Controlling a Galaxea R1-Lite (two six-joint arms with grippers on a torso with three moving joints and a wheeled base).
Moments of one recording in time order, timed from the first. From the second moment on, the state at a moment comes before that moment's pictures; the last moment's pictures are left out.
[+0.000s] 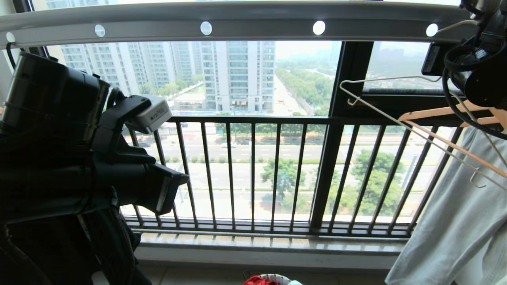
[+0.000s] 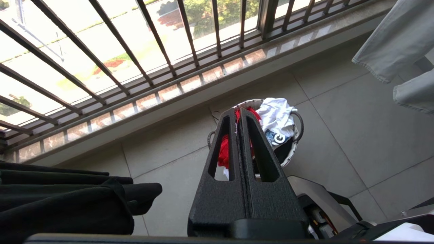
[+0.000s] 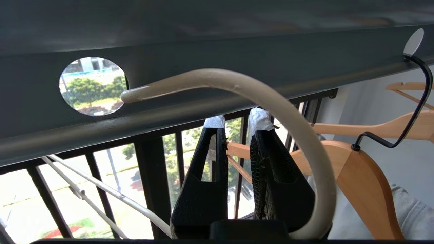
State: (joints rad) left arm -0.62 1.36 -1.11 0.26 0.12 -0.04; right arm 0.20 1.65 -1.40 -0.45 -0.73 -0.15
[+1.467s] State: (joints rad) left arm -0.62 1.35 -1.11 0.26 0.12 -0.03; right arm 0.24 1.72 -1.41 -0.46 -0.74 -0.20
